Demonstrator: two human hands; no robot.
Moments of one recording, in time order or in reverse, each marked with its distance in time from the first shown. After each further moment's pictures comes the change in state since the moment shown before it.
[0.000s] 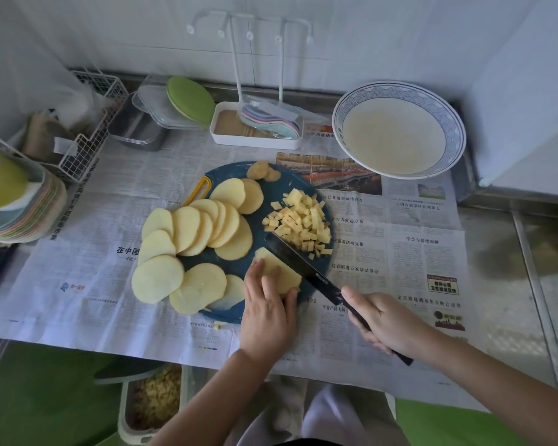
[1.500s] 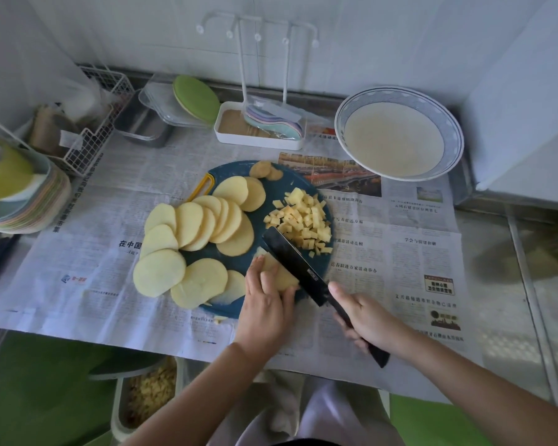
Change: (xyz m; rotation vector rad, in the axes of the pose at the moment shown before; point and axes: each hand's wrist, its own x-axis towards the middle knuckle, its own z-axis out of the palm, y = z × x) left_hand 0.002 -0.007 -0.005 -0.045 -0.055 0.034; right_hand 0.013 -0.005 0.021 0.119 -0.004 0.126
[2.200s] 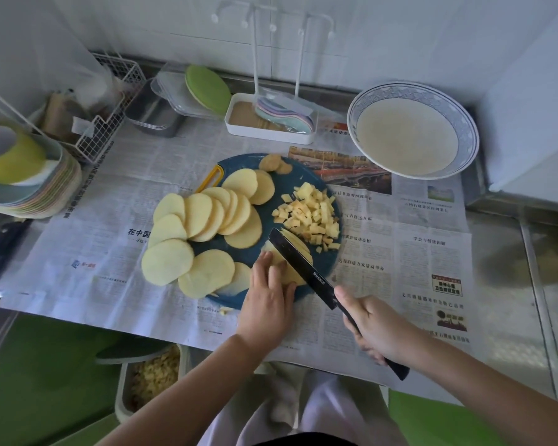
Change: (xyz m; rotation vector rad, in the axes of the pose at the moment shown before) left_hand -0.003 -0.004 -0.004 0.110 0.003 0.005; right_hand -0.022 -0.014 0.000 -0.136 -0.033 0.002
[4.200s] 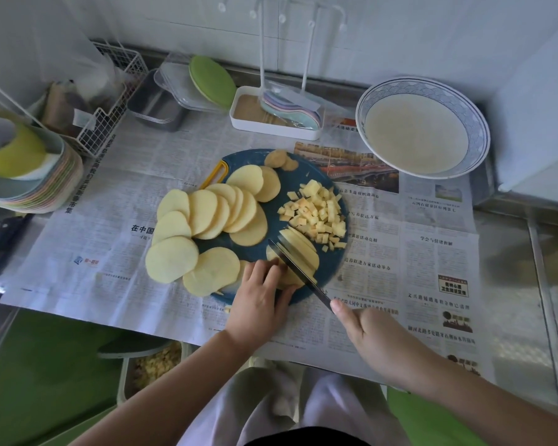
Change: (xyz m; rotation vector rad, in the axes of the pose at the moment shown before) left_hand 0.004 -0.022 -0.017 -0.012 0.073 0.197; right_hand -0.012 -0.011 0.019 -0.322 0.112 -0.055
